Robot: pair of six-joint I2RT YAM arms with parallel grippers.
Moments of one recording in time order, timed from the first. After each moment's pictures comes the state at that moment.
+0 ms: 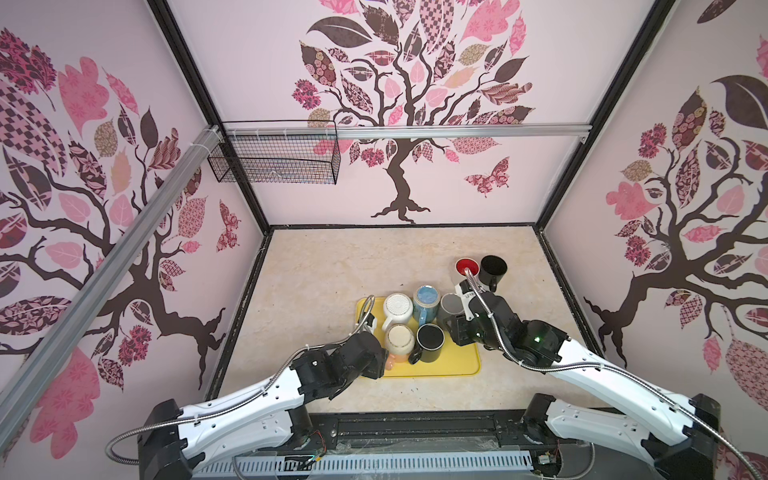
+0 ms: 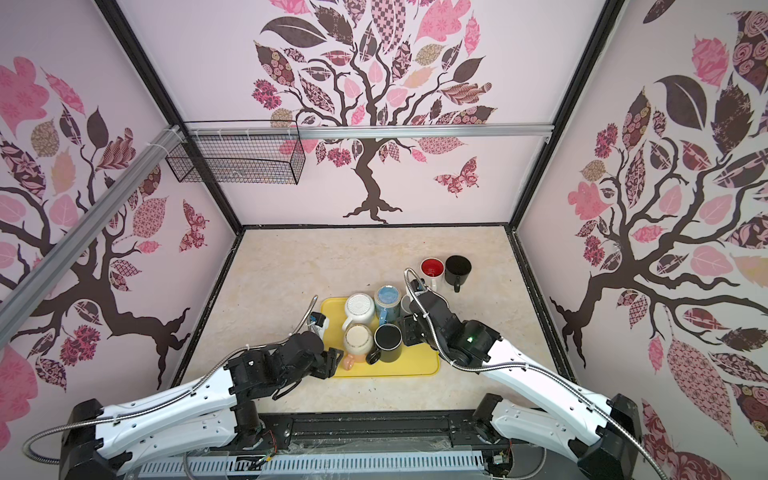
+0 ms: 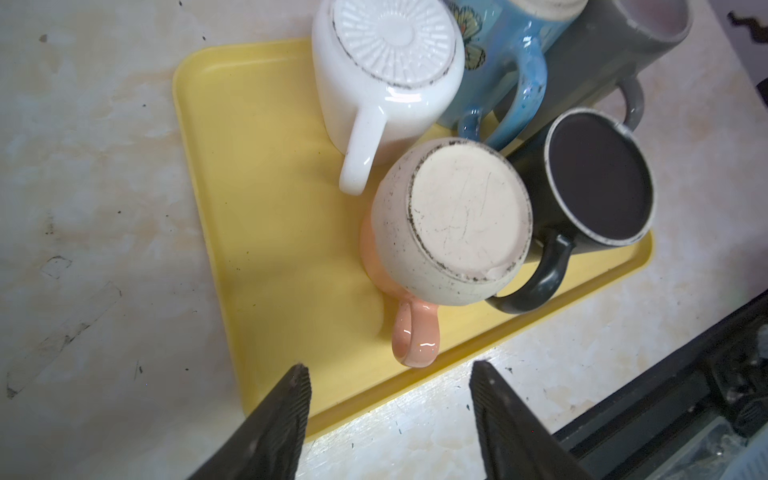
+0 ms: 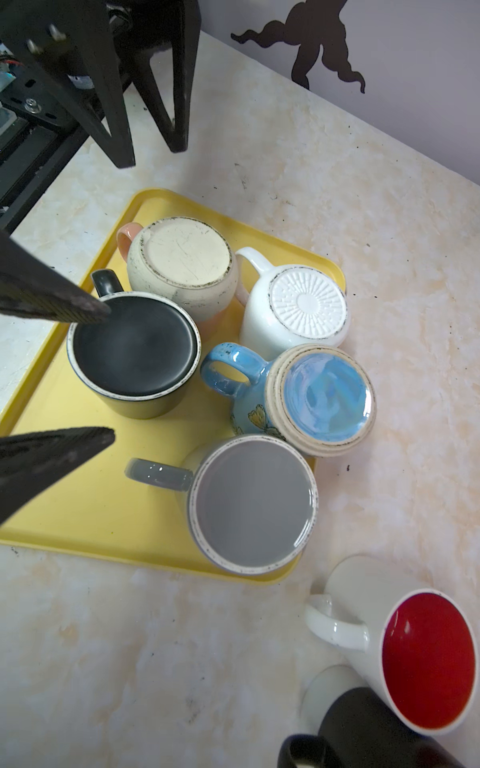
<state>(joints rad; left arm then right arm) -1.06 0.94 0.61 -0.57 -0.28 -0.67 0.84 0.99 0.85 -0.59 0.15 0.53</state>
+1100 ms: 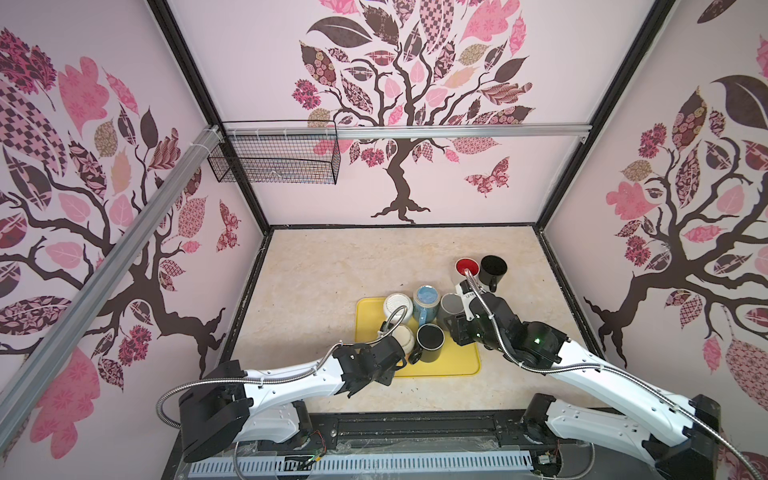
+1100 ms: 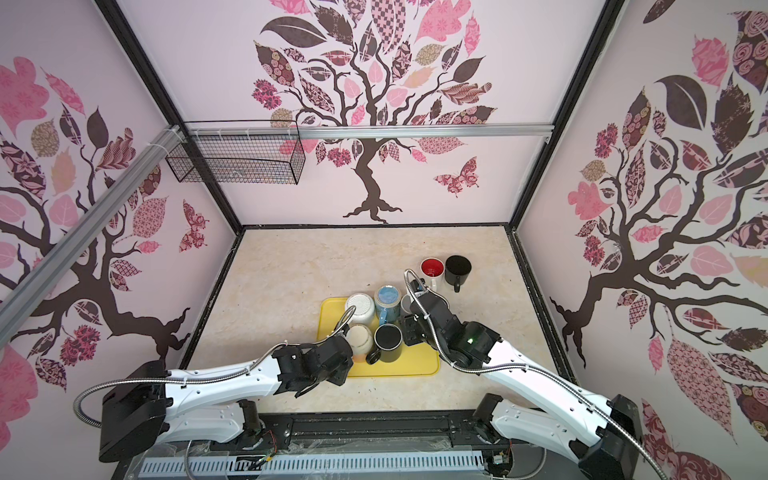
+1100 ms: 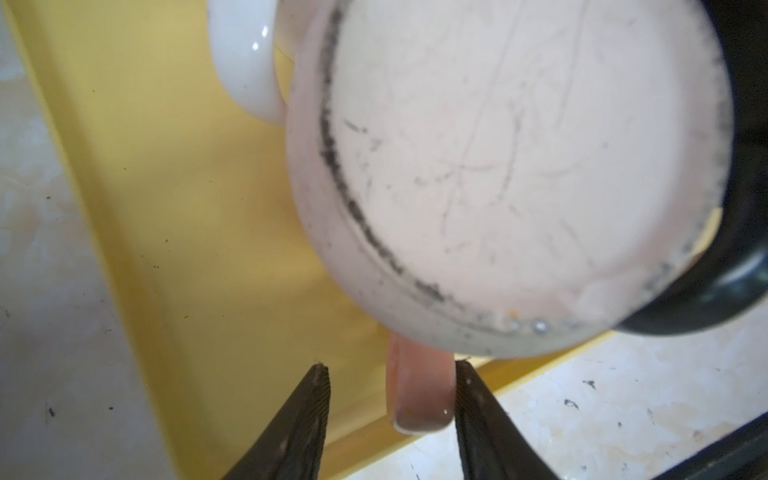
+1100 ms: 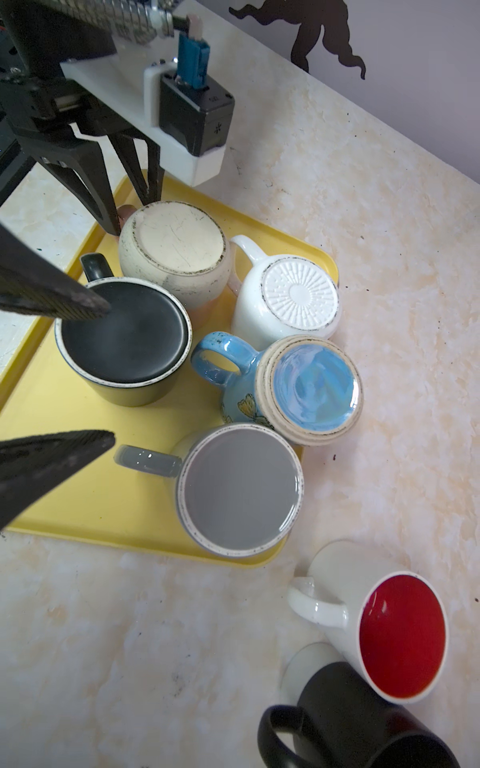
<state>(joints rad) -1.09 1.26 0.62 -0.46 -0.26 -0.63 0.84 0.98 0.82 -0.56 0.19 0.49</state>
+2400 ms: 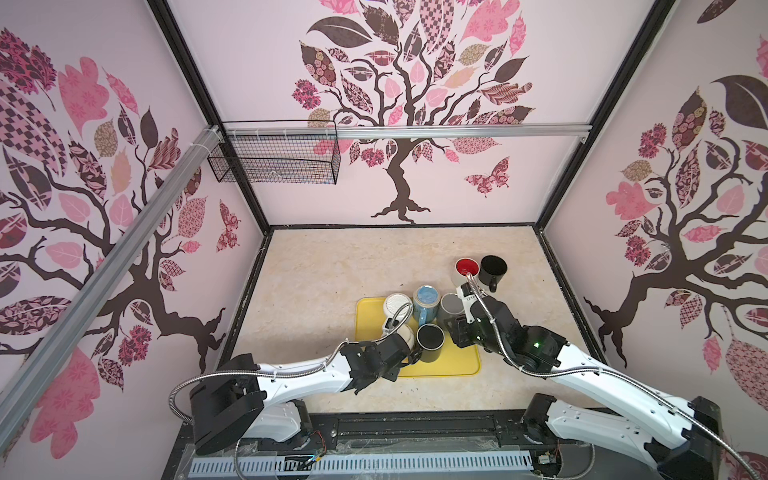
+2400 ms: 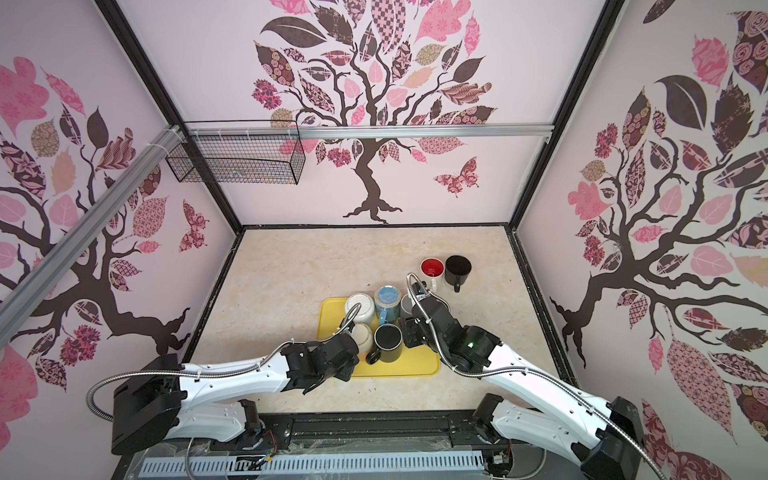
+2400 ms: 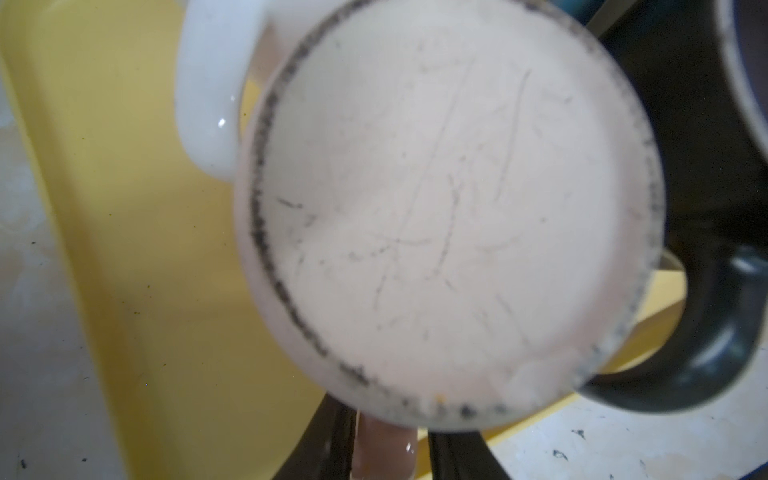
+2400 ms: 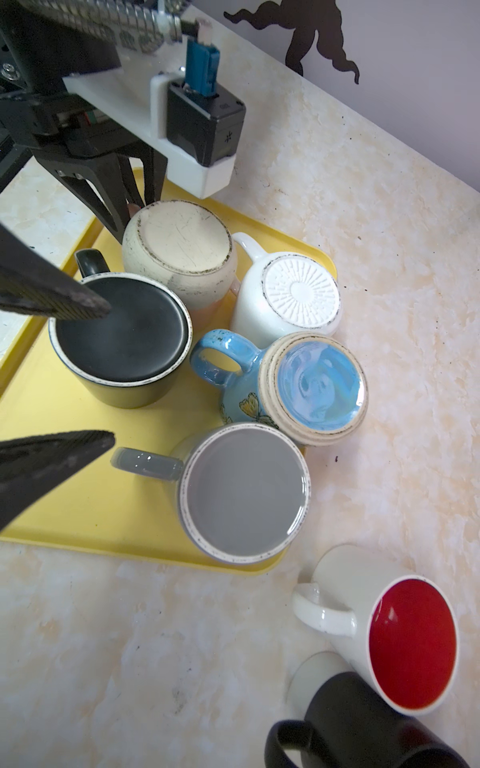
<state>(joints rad) -1.09 1.33 0.65 -0.39 -0.30 -0.62 0.84 0.96 0.77 -0.51 0.19 0.50</state>
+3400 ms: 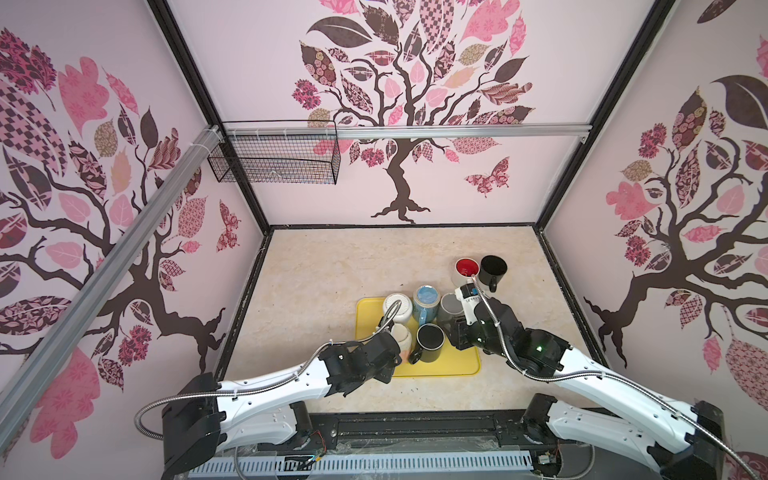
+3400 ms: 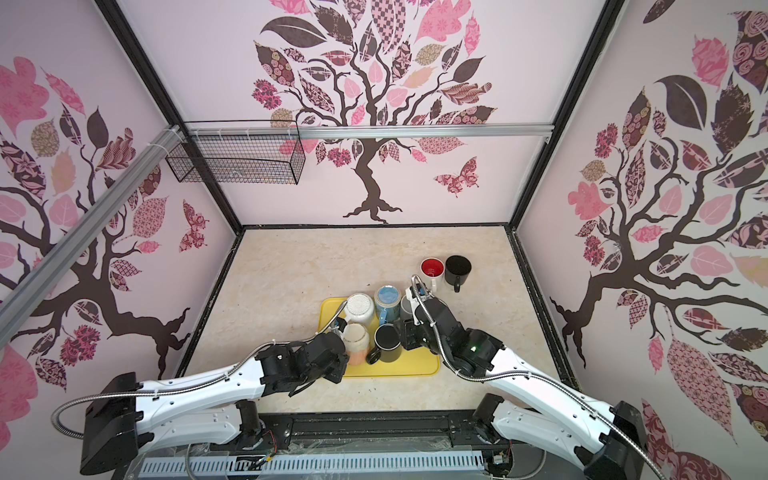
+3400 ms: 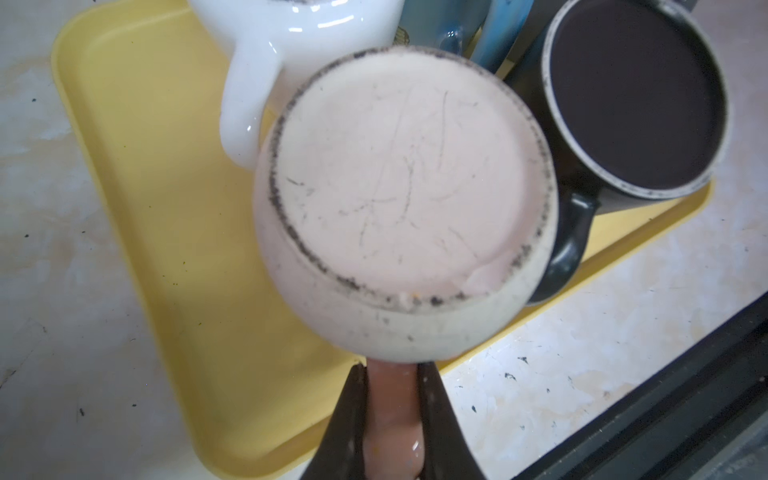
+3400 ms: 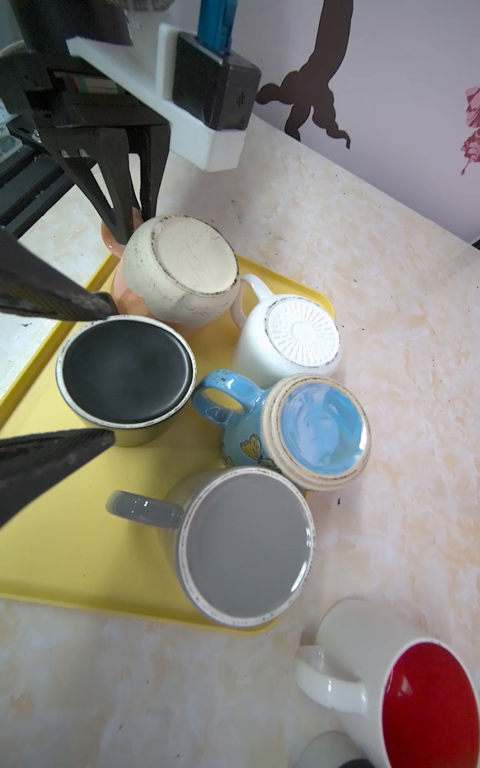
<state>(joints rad) -1.10 1.11 0.65 -0.52 -0.25 -0.60 0.84 0.92 0.74 -0.44 0.09 0.54</state>
